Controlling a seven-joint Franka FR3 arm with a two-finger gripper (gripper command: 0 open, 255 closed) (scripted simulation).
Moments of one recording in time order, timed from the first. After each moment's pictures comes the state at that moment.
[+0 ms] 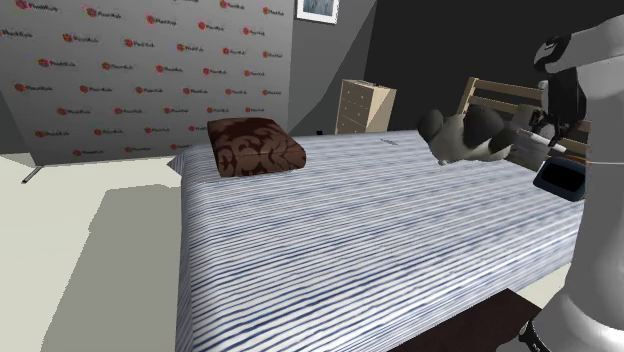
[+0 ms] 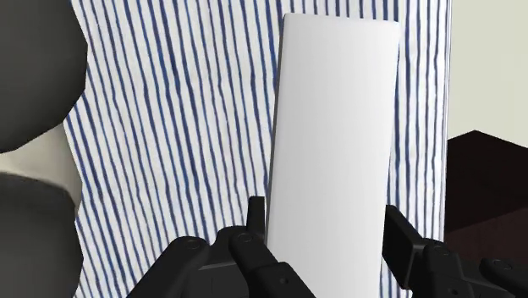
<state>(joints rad) -0.27 0.43 -1.18 -1.45 0.41 1.64 -2.54</state>
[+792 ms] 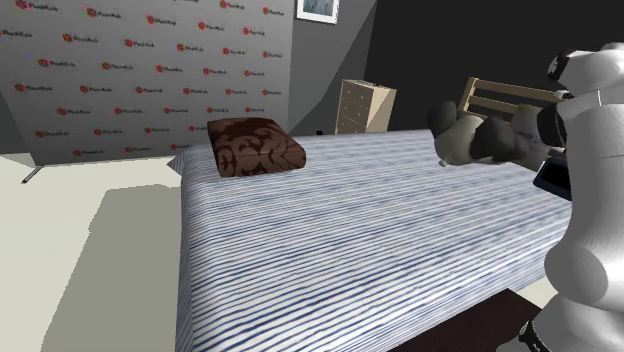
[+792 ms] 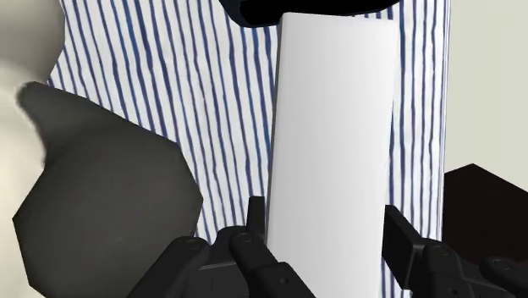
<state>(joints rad) -0.69 0.70 -1.02 -1.10 0.60 1.53 -2.66</state>
